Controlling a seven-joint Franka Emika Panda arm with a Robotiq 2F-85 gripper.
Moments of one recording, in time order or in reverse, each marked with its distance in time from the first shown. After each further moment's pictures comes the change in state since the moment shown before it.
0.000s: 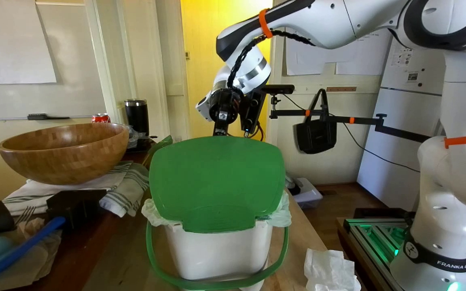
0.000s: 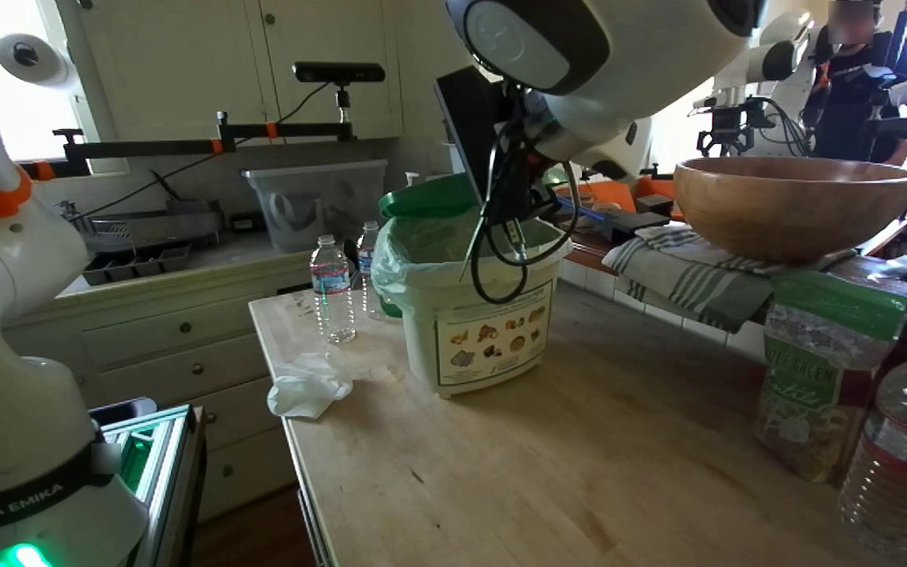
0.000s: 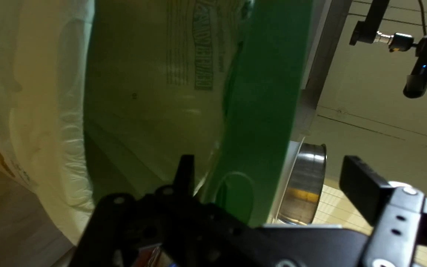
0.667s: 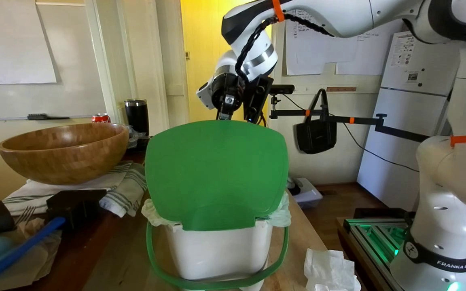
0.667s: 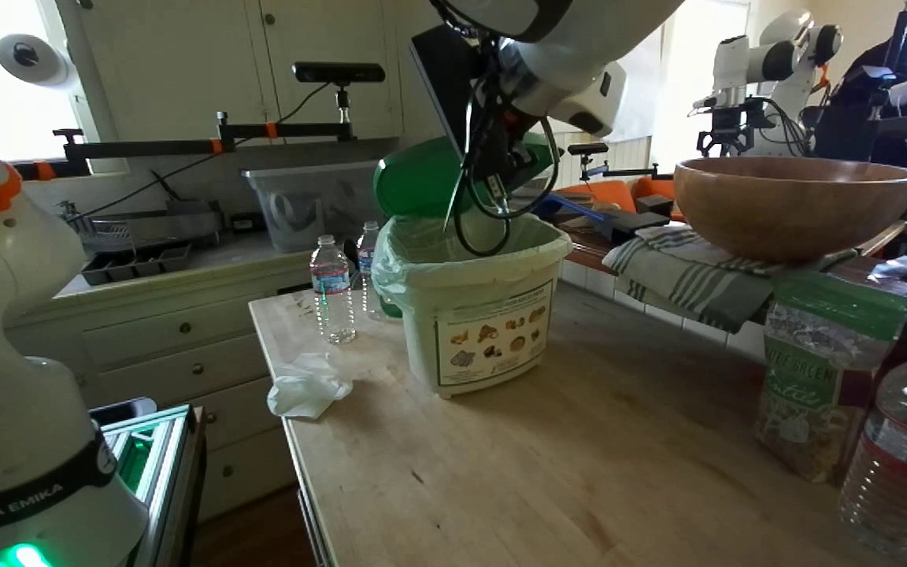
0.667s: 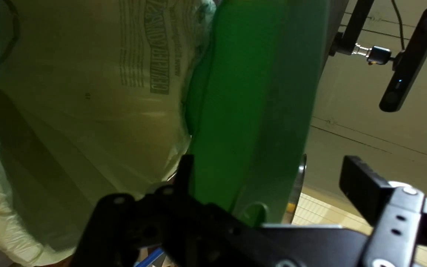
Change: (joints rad) arm 0.040 -0.094 0.002 -0.028 -0.003 0.003 0.025
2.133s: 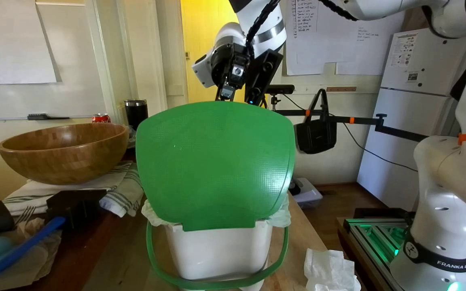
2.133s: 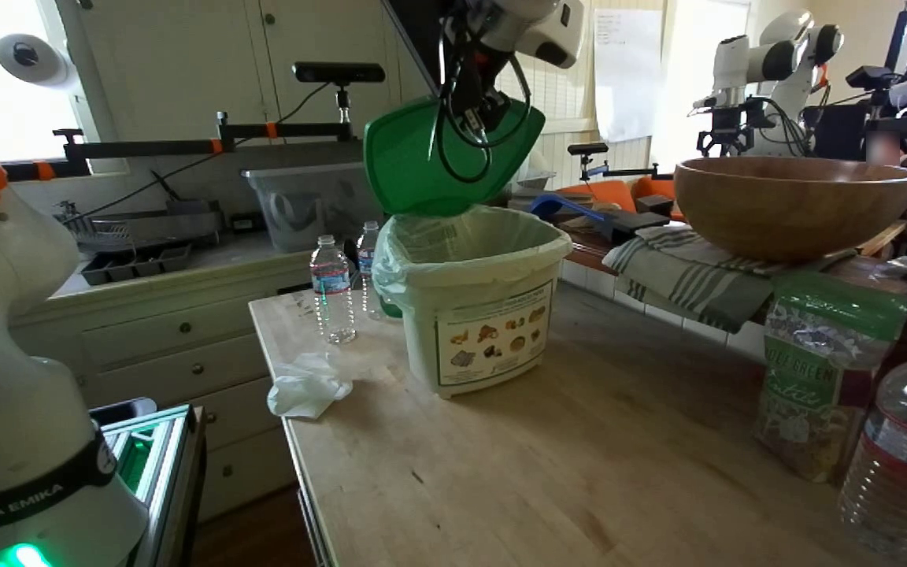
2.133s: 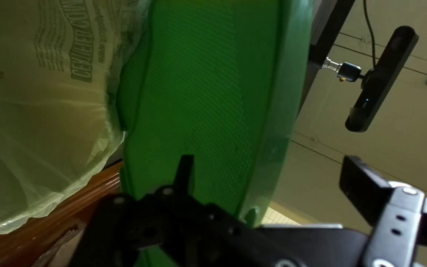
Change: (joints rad) arm 0.064 -0.113 0.040 -0.002 0.000 0.025 0.045
